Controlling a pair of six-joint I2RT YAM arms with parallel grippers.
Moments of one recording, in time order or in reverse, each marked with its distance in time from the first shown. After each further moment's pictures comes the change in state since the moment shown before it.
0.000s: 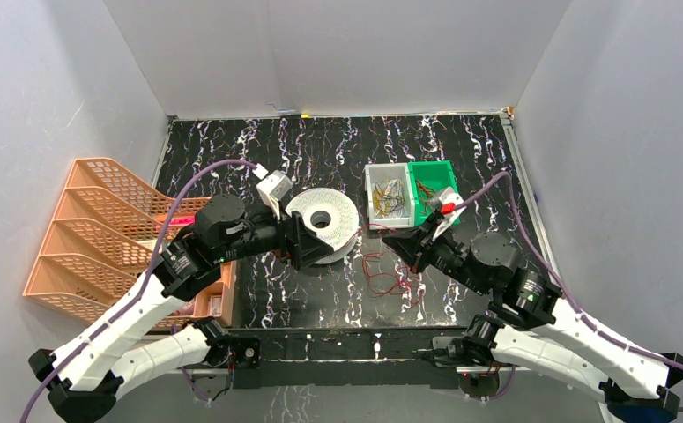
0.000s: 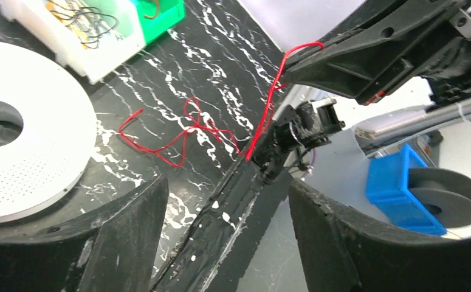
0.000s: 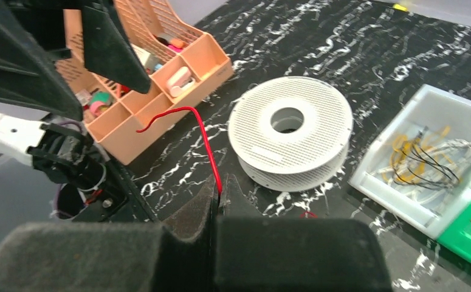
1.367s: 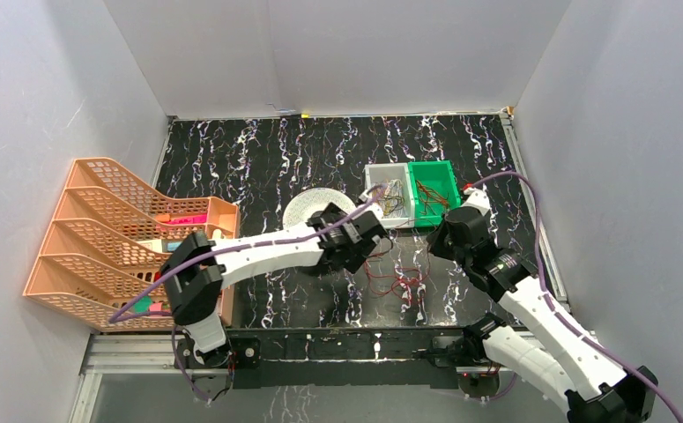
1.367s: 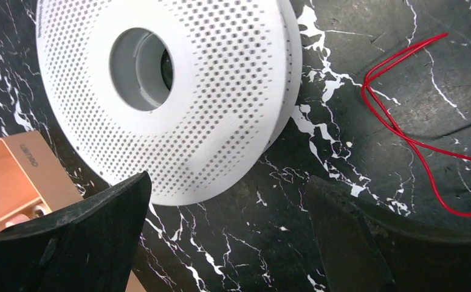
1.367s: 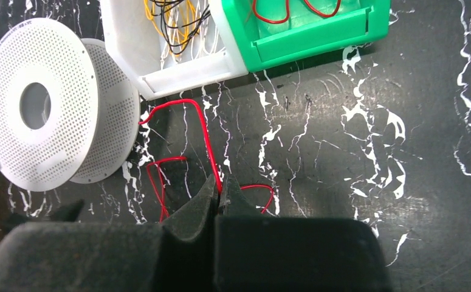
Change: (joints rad) left arm -0.293 0.849 0.310 -0.345 -0.927 0.199; right arm -0.437 0.198 -0.050 -0.370 0.225 0.392
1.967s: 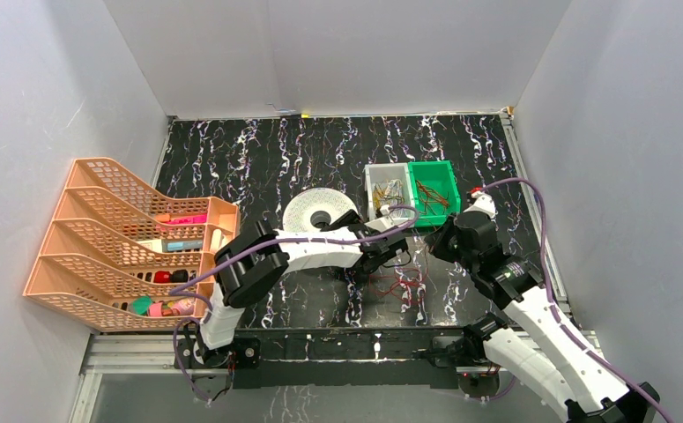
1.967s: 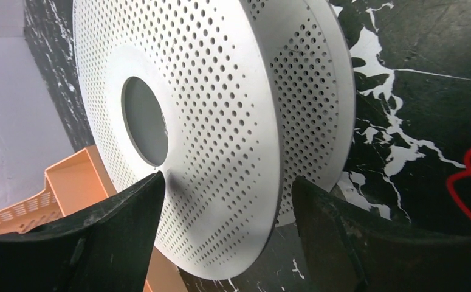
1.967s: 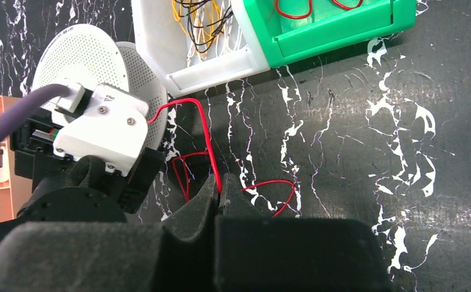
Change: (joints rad) left arm -0.042 0.346 0.140 -0.031 -0.301 0.093; right arm -0.057 -0.084 -0.040 0.026 -0.102 0.060
